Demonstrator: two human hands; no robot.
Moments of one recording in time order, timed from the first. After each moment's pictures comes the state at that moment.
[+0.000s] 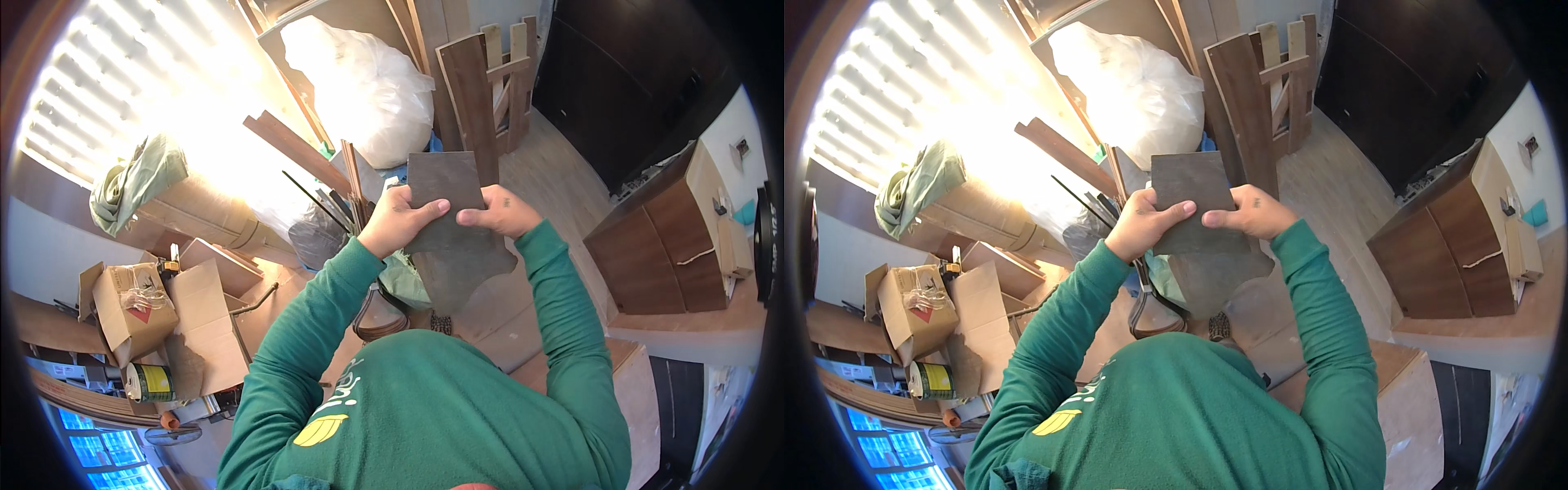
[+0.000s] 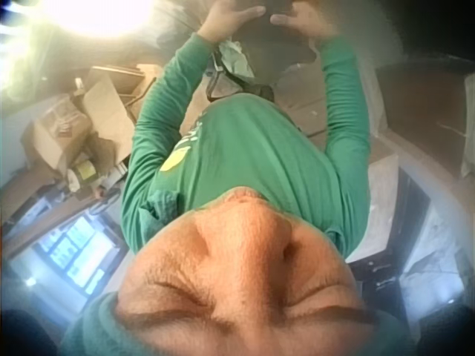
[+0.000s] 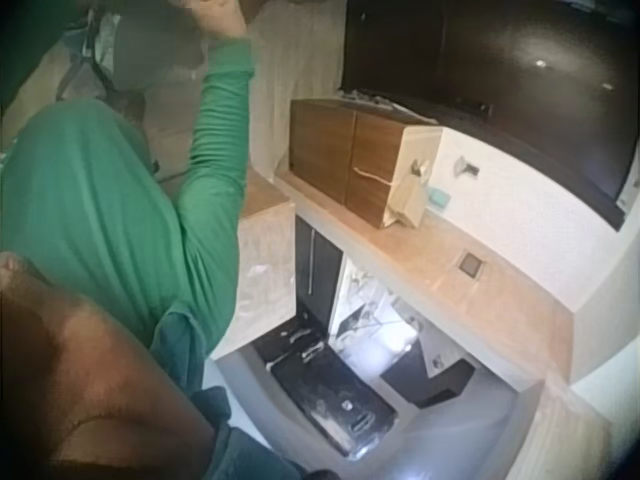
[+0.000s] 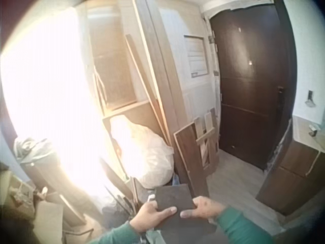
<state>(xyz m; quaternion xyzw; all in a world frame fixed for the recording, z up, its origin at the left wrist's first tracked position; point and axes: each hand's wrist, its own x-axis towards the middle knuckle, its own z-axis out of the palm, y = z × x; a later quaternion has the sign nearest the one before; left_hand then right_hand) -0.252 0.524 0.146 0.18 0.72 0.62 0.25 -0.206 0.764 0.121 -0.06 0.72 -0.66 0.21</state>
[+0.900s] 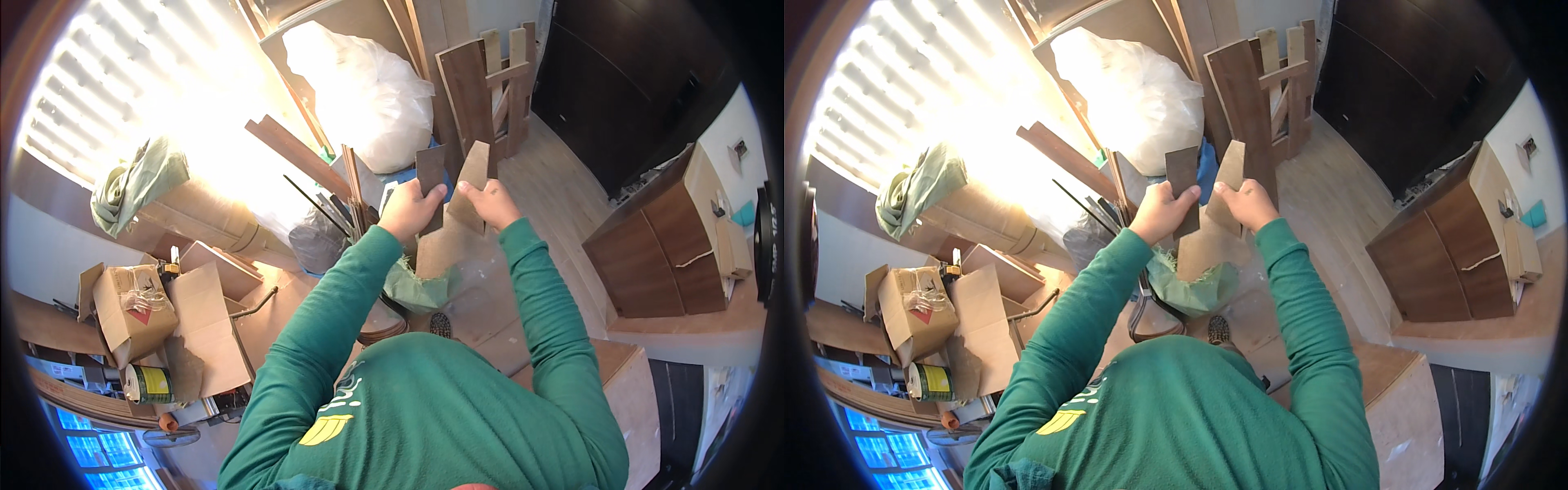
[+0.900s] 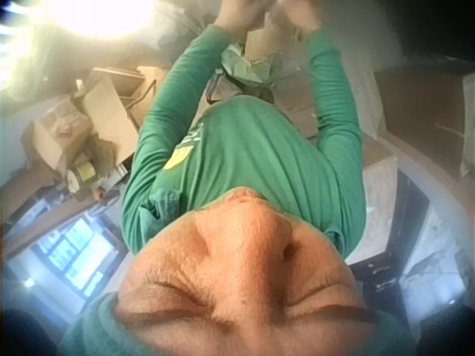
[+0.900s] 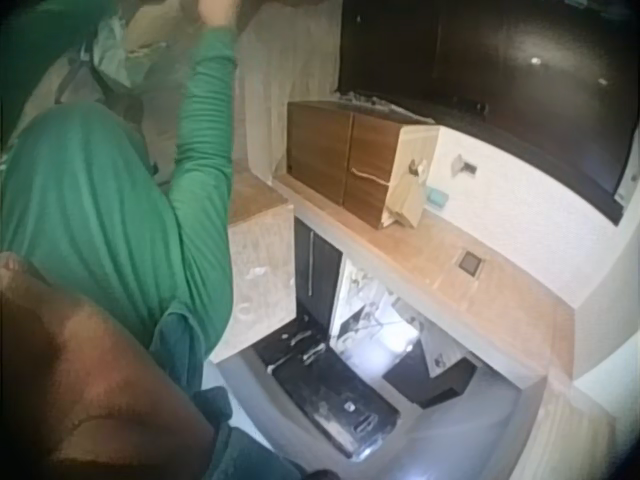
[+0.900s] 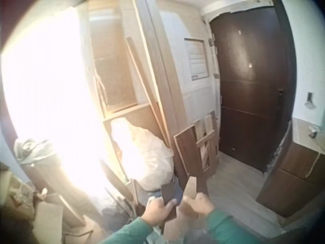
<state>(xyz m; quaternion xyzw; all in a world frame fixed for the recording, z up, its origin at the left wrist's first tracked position) -0.282 0.555 0.110 0.20 0.84 0.48 0.13 -0.240 0.751 0.067 0.15 0.79 -0.60 0.01</state>
